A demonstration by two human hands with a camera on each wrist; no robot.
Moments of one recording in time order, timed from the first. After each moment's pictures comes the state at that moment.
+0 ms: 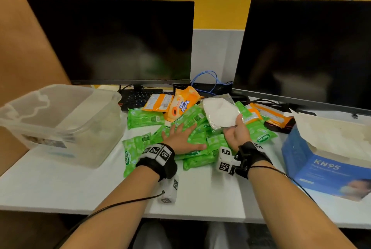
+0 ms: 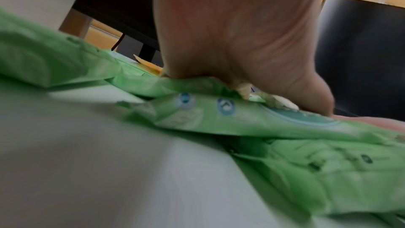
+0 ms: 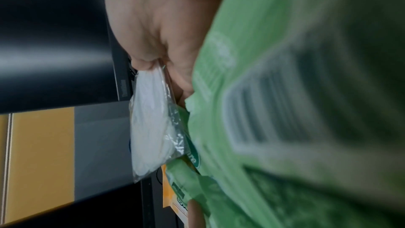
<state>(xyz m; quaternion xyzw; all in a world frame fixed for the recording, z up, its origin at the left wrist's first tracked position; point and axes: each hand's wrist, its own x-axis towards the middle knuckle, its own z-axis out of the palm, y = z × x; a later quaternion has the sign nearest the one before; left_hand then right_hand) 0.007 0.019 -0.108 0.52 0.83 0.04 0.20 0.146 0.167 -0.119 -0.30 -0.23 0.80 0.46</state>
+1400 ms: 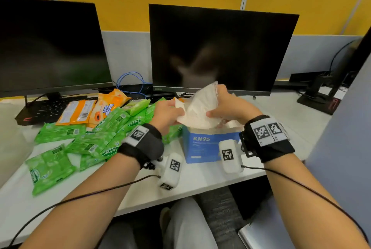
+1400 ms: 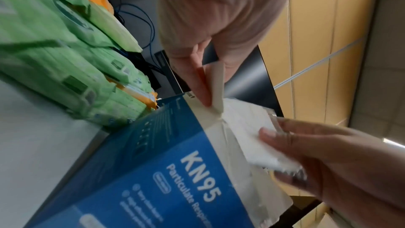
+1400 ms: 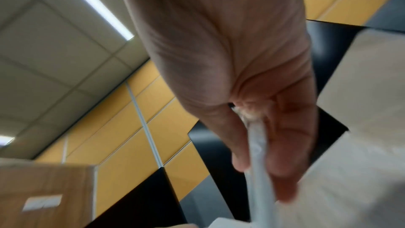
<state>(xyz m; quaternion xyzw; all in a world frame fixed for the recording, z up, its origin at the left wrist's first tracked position) 0.204 0.093 -0.018 0.39 0.61 0.58 0.39 0.372 0.127 0.045 -0.53 -0.80 0.26 0.12</state>
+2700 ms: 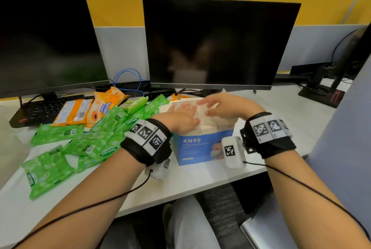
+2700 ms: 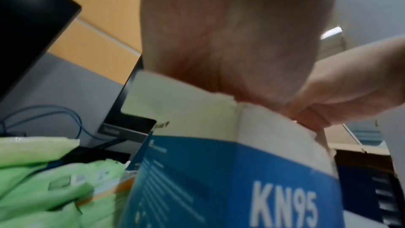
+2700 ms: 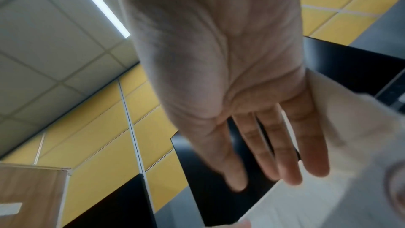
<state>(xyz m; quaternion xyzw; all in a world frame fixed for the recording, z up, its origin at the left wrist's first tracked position) 0.221 0.097 -0.006 0.71 0.69 -0.06 0.15 0.372 0.136 0.039 -0.48 -0.86 0.16 0.00</state>
